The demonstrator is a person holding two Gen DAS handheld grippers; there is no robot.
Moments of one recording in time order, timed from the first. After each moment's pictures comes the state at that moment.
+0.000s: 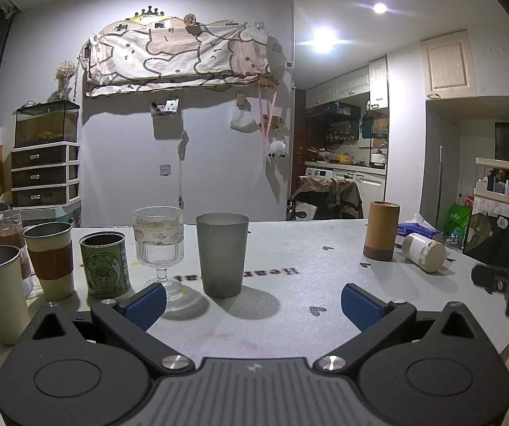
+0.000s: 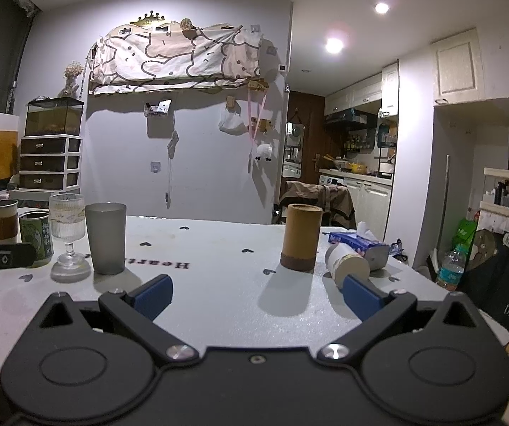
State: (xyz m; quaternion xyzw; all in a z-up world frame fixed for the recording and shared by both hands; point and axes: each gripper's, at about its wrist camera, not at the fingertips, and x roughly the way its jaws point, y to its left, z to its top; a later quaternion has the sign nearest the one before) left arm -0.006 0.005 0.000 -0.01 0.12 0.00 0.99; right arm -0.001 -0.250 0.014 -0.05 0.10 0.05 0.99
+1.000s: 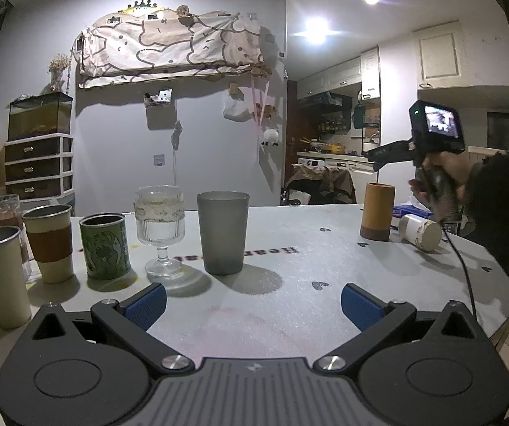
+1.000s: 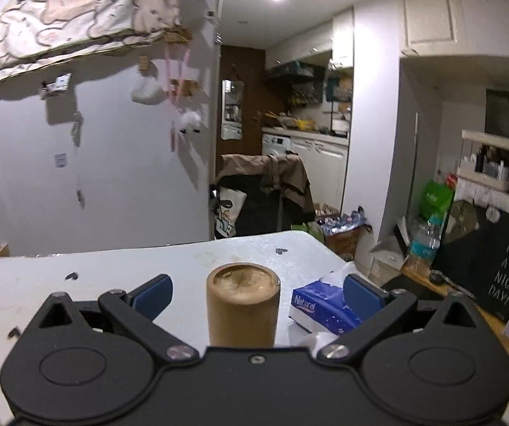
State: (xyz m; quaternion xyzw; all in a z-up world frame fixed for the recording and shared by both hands) left arm -0.015 0.018 -0.023 0.00 0.14 -0.02 0.99; right arm 0.320 -0.284 0.059 0.00 0.19 -0.06 0.98
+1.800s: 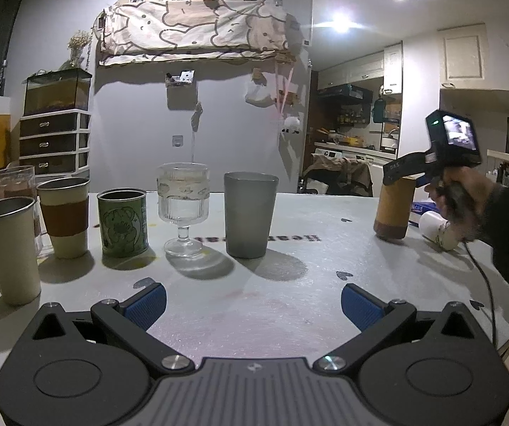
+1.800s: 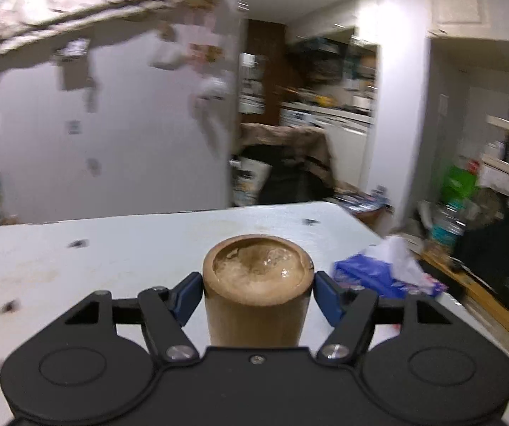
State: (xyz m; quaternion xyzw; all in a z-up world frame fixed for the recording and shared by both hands) left arm -0.006 0.036 -0.031 -0.03 0.16 0.01 0.99; right arm 0.336 -0.260 0.026 -0.02 0.23 0.00 0.97
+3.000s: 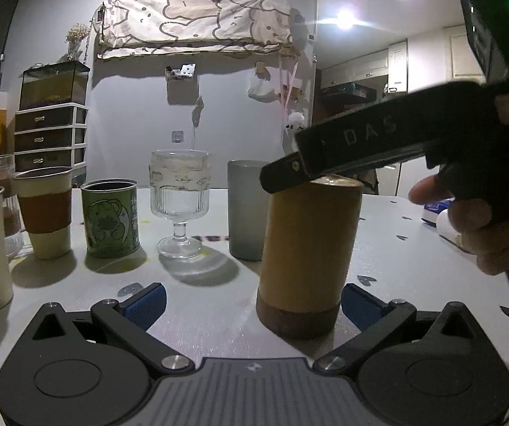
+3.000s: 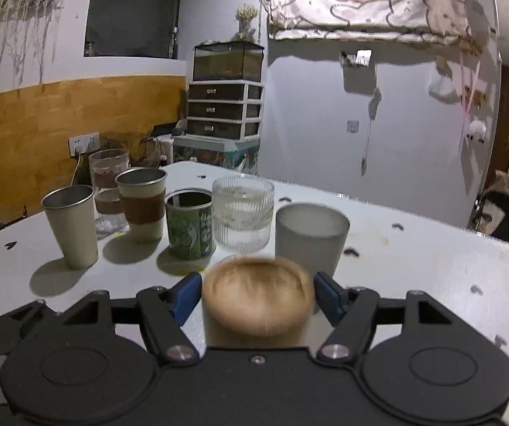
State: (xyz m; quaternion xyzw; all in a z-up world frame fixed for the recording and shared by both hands) left arm 0.045 0.042 -0.054 -0.03 0.17 0.01 0.99; right arm 0.140 -0.098 0.045 -0.10 0.20 0.37 0.90
